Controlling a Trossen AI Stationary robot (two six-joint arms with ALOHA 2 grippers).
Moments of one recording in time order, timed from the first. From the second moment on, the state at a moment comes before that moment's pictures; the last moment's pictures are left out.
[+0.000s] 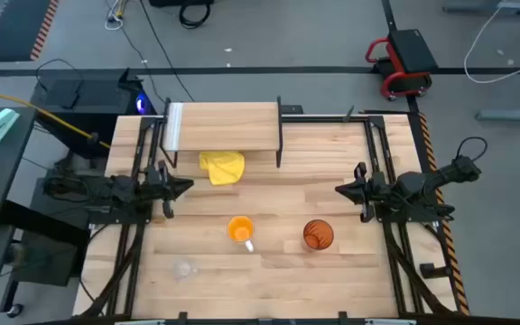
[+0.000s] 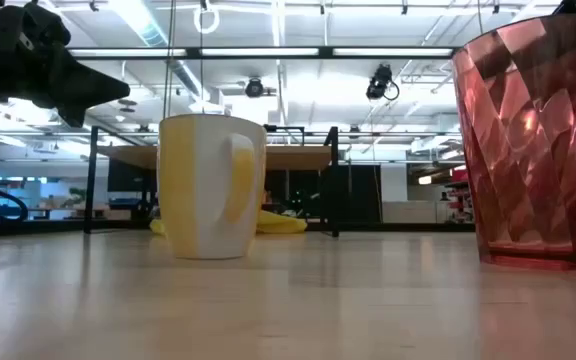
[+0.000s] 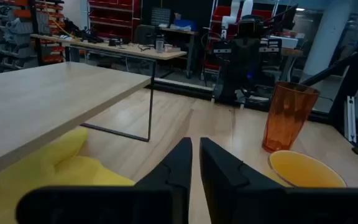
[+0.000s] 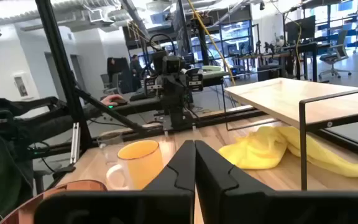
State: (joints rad) left arm -0.25 0.01 0.06 -0.07 -0.53 -0.15; right arm 0.36 0.00 0.01 0.10 0.43 0.12
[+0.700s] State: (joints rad) left arm -0.25 0.01 0.06 -0.07 -0.53 -0.15; right arm 0.36 0.00 0.01 0.10 0.43 0.12
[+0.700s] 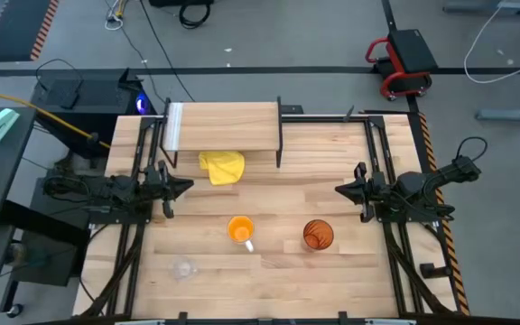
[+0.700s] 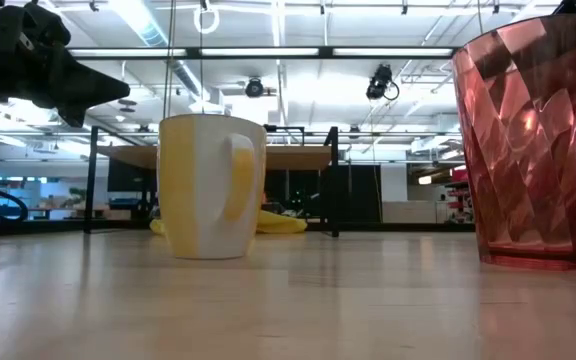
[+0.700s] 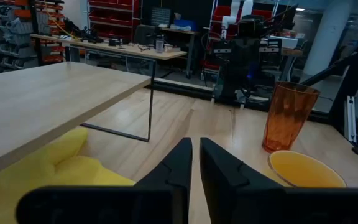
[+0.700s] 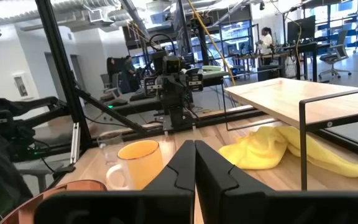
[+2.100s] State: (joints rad) left arm -0.25 0.01 0.05 -0.02 -0.53 -0.15; right arm 0.36 0.00 0.01 0.10 0.43 0.12
